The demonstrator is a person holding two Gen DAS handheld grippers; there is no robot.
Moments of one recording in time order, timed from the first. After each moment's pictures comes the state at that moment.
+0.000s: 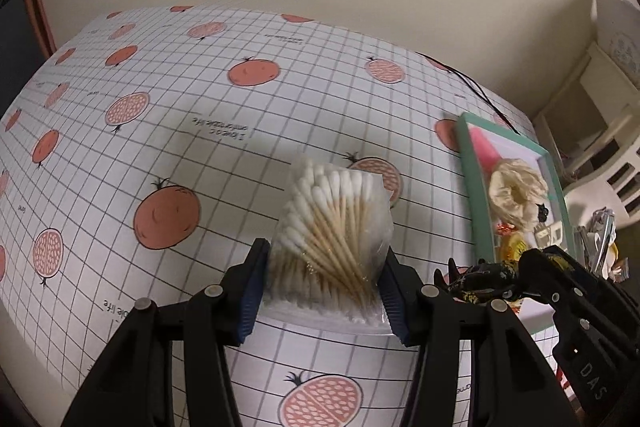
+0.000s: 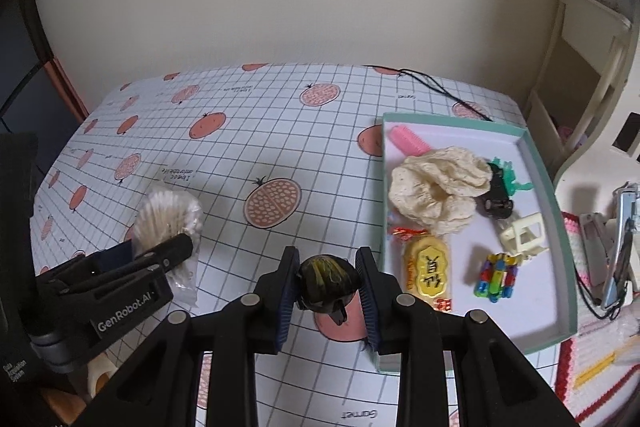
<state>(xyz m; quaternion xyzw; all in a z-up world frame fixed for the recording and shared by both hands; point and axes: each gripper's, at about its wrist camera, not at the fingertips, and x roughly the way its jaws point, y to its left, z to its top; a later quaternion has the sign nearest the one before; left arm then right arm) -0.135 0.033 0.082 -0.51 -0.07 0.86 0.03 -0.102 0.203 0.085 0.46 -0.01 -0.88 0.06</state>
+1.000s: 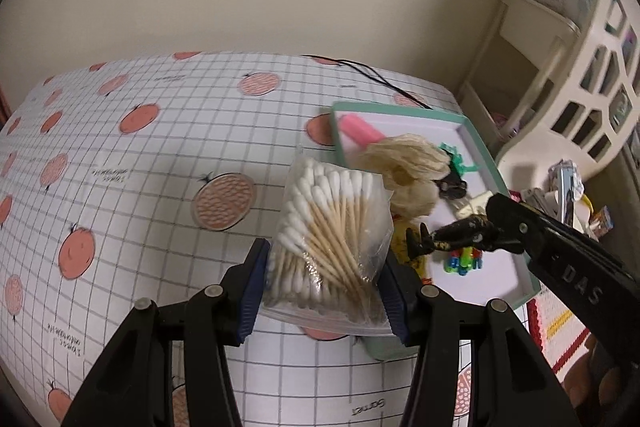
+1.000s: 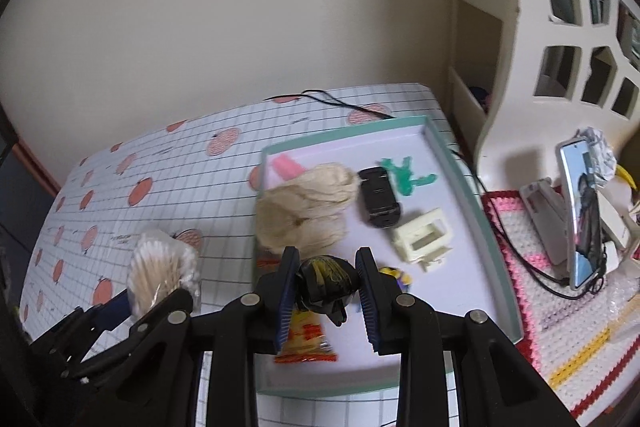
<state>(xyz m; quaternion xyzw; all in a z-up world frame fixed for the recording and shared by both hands) -0.121 0.165 0.097 -0.46 -0.01 0.88 0.13 -0.105 0.327 0.086 0.43 -0.10 -0.90 -0.03</state>
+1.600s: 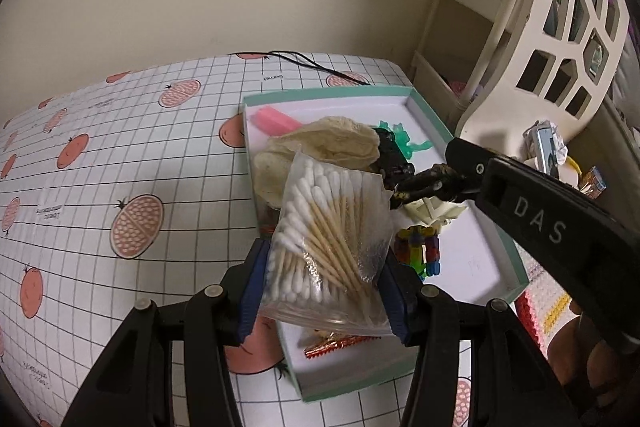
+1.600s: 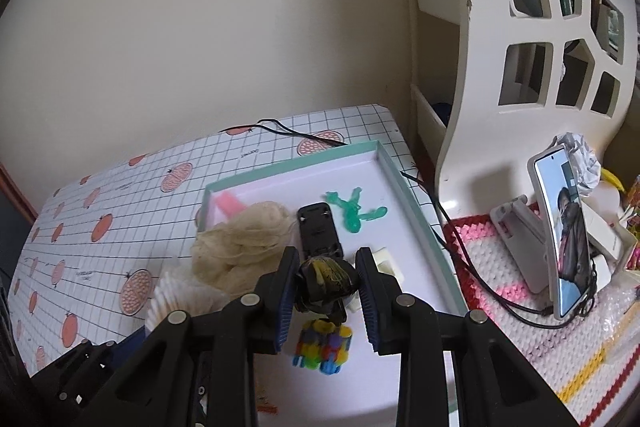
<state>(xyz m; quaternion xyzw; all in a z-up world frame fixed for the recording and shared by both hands) -0.133 0.234 0.070 -0.46 0.03 0.87 0.19 -0.123 0.371 0.068 0.39 -0.11 -0.91 -0.07</state>
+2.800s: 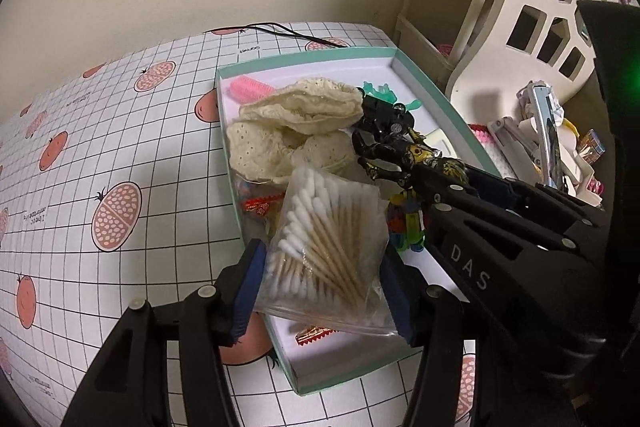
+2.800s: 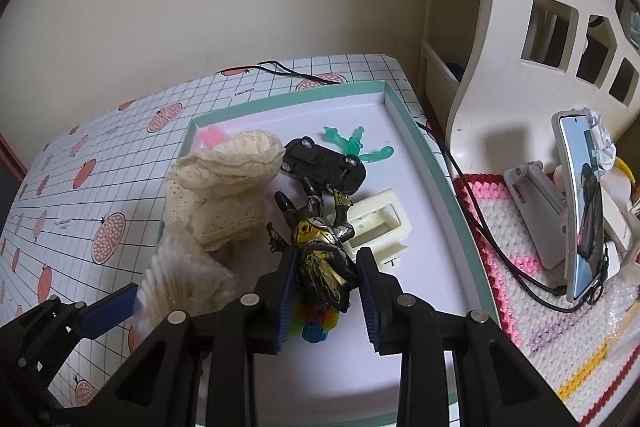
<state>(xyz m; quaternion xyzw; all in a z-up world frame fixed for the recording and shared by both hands) -0.129 0.248 0.056 -0.49 0.07 0.84 0.21 -0.120 0.362 0.027 0.45 -0.07 -0.89 -0.06</state>
